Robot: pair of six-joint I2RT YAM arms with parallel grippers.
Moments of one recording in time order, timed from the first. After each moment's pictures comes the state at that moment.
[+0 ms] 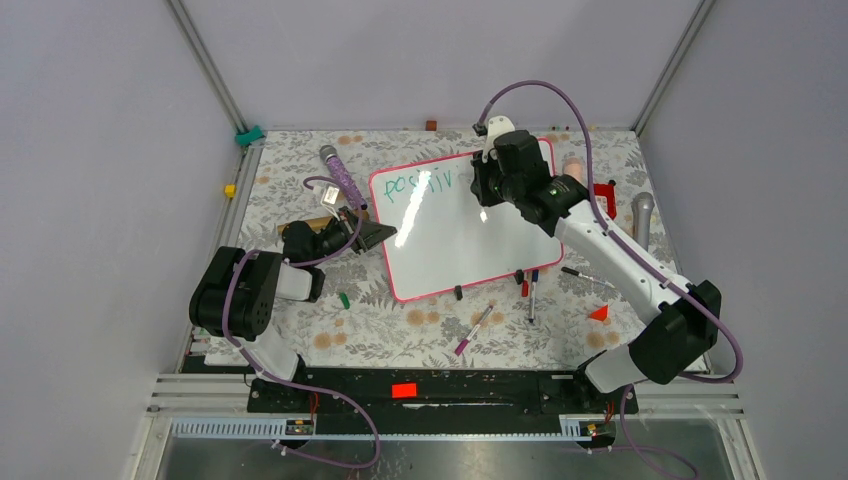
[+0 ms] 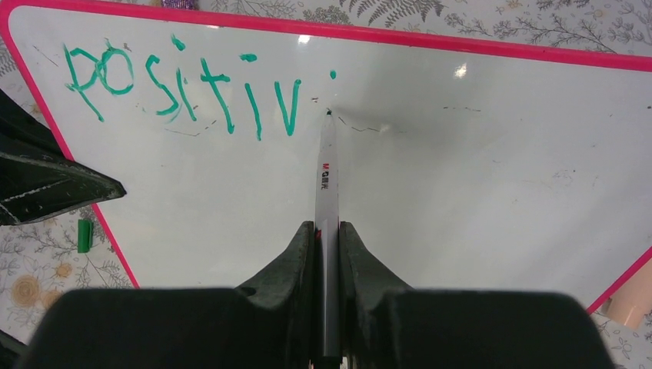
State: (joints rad) left arm -0.14 1.67 0.44 1.33 0.87 -0.87; right arm 0.58 1.48 1.41 -0.51 0.08 0.15
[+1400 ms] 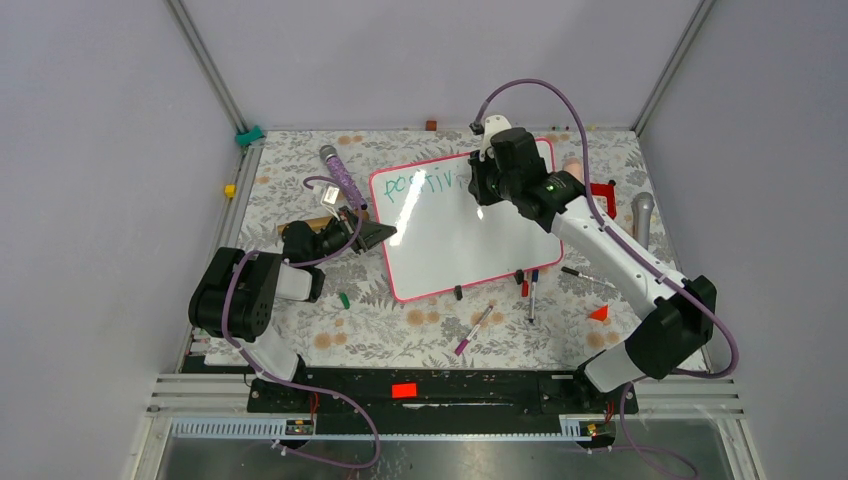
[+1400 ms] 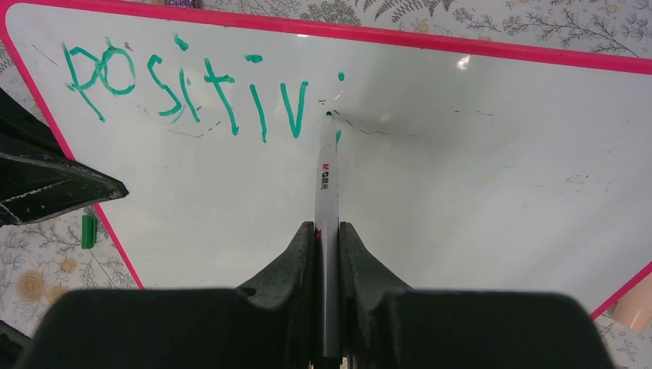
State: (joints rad) left arm -0.14 1.66 0.44 1.33 0.87 -0.87; right arm 0.58 1.51 1.44 -0.54 0.07 0.15
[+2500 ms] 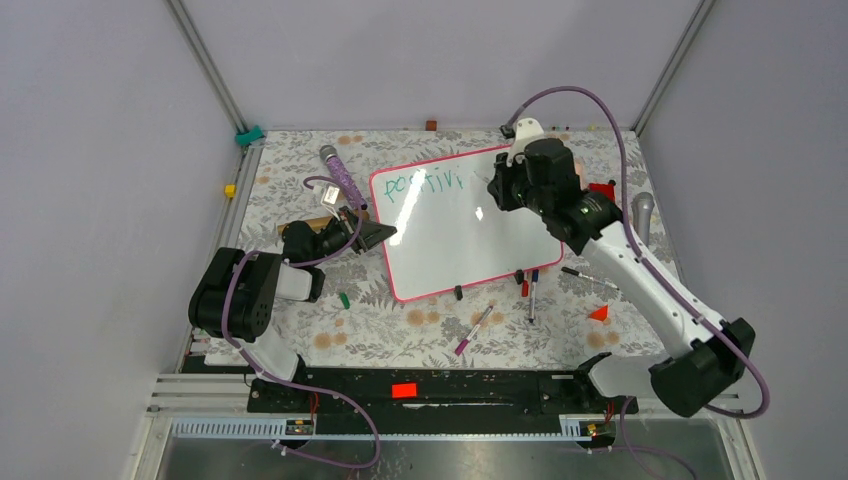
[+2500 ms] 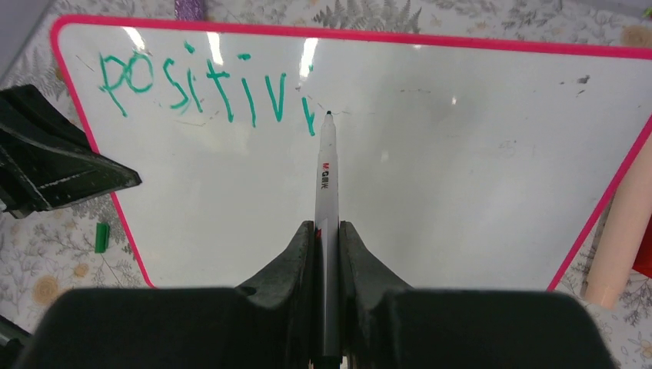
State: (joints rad) left arm -0.14 1.66 0.44 1.33 0.87 -0.87; right arm 0.55 1.33 1.33 -0.50 0.07 0.15
